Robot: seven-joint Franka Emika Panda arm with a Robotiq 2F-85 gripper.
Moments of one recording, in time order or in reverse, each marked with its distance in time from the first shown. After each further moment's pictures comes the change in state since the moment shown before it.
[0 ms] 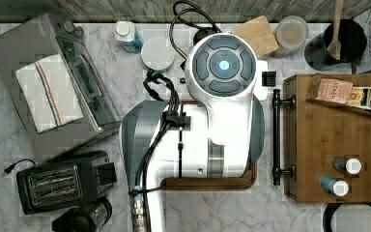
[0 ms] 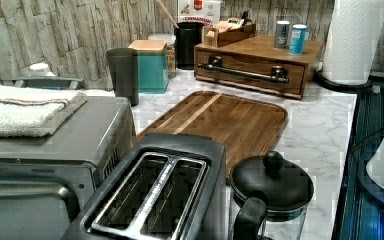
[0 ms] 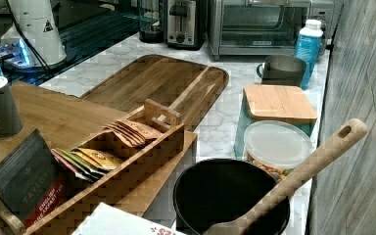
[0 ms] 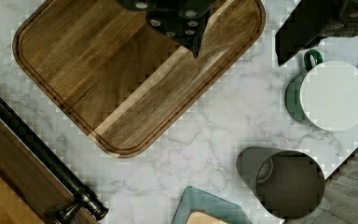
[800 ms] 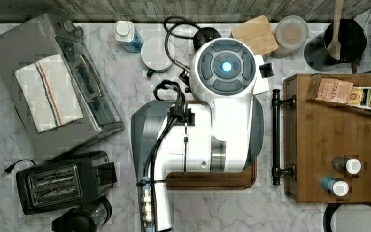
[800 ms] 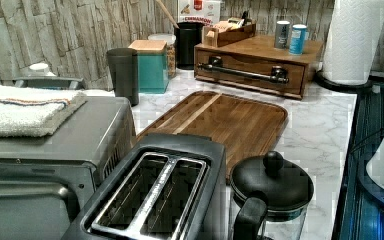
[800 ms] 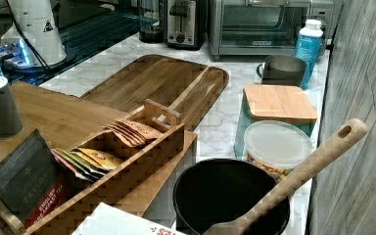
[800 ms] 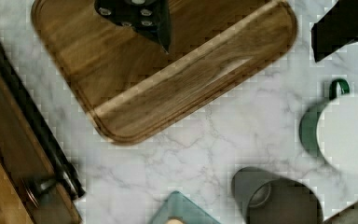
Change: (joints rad) arm -0.008 0.001 -0.009 -0.085 0.000 0.060 -0.314
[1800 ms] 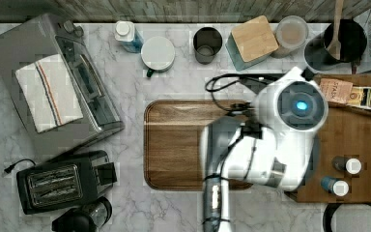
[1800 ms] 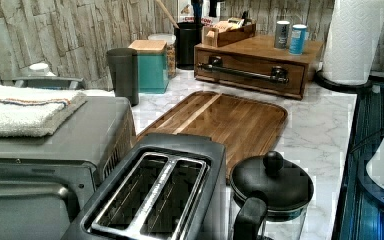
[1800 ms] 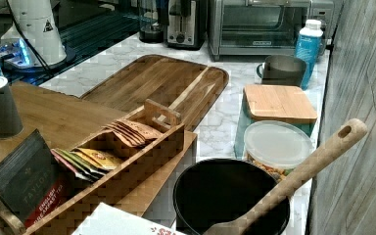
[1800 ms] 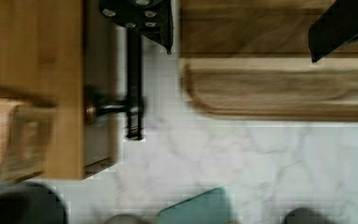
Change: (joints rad) arm -0.099 -0.022 -0.145 -0.219 -0.051 0.246 -0.716
